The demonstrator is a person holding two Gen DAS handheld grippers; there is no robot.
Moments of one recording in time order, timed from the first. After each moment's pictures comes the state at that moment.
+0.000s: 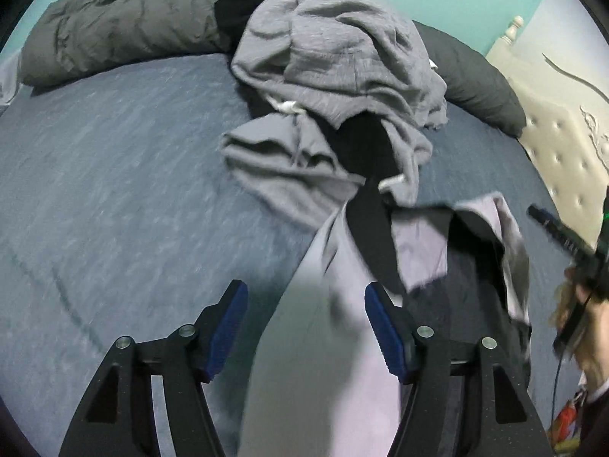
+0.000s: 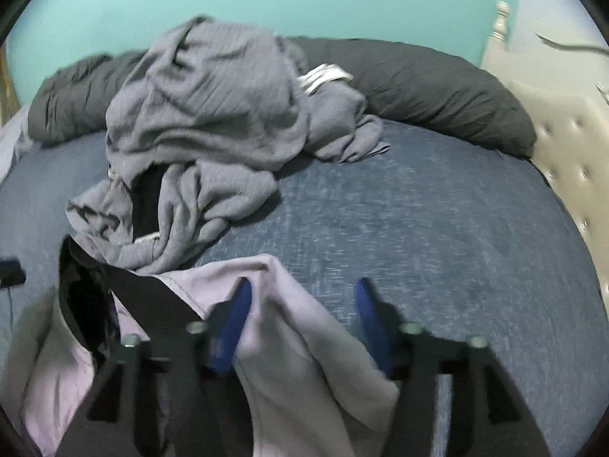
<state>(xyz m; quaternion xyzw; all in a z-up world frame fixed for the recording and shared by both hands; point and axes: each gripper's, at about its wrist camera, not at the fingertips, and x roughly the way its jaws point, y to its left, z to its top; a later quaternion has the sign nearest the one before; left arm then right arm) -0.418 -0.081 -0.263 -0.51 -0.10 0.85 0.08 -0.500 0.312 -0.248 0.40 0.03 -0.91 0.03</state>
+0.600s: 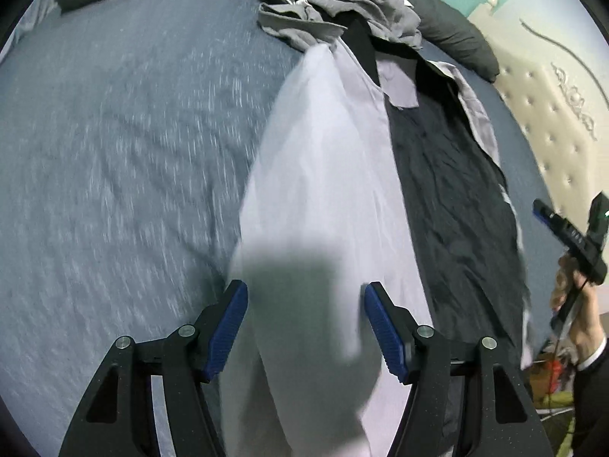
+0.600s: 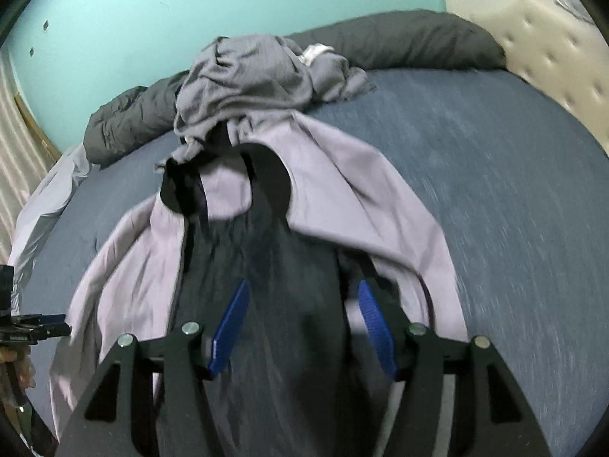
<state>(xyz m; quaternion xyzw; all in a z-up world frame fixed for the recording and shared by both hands) -0.190 -0.116 -0.312 -0.57 -0.13 0.80 0.12 -0.268 0.349 -0.265 0.44 -0.09 -0.89 0.09</state>
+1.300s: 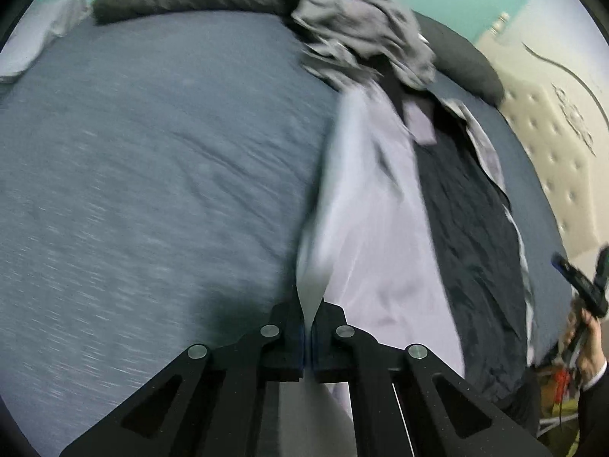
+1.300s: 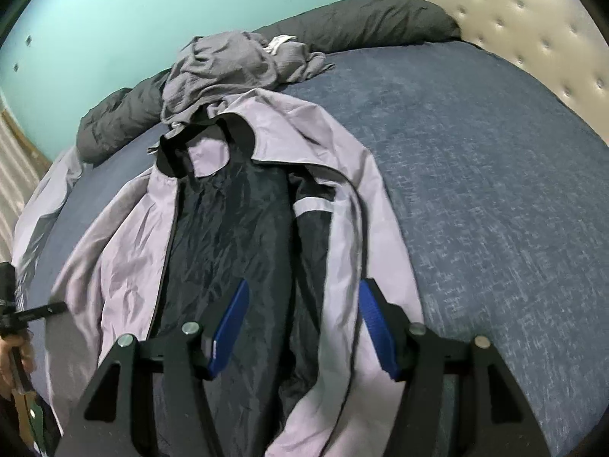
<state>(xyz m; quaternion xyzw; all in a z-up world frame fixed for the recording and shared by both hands) -0.172 -0.201 -0.272 -0.53 -0.13 0.84 0.08 -0.180 0.389 -0.253 0.45 -0.12 -0.88 0.06</state>
